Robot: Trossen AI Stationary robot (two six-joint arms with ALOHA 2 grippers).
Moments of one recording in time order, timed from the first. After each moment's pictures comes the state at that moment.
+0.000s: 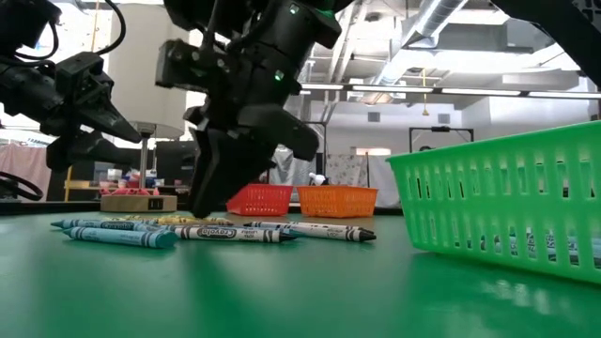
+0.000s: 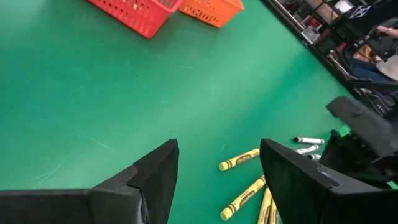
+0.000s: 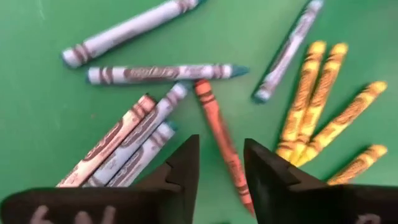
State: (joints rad) left arm -0.14 0.16 0.12 -0.37 -0.45 -0.83; right arm 0.18 2.31 1.96 -0.67 0.04 -0.52
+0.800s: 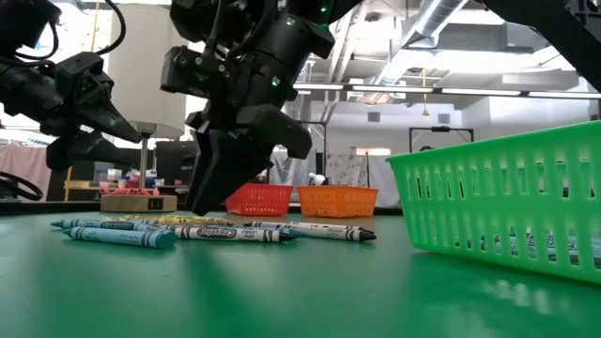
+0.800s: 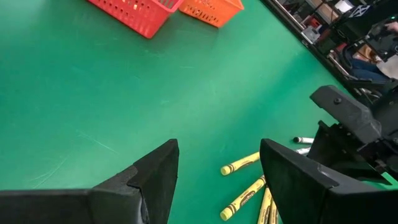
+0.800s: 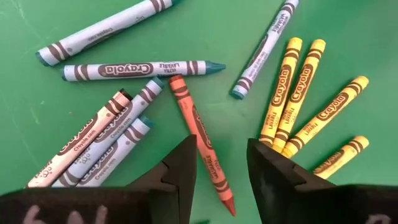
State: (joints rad) left arm -0.14 0.16 0.12 -0.37 -0.46 -0.83; right arm 0.14 2.31 1.96 -0.66 -0.03 -0.53
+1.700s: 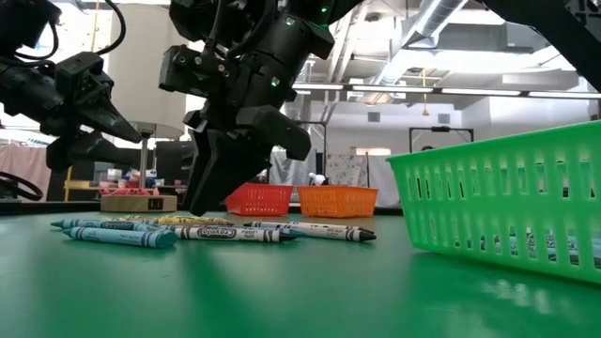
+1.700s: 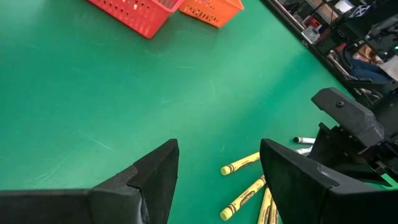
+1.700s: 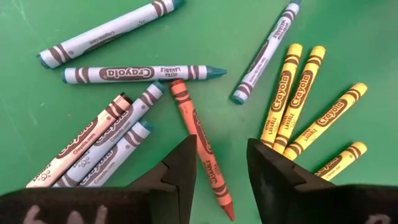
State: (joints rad) left arm -0.14 0.16 0.12 -0.37 -0.46 -0.83; right arm 0.14 2.31 1.96 -0.64 -0.03 -0.55
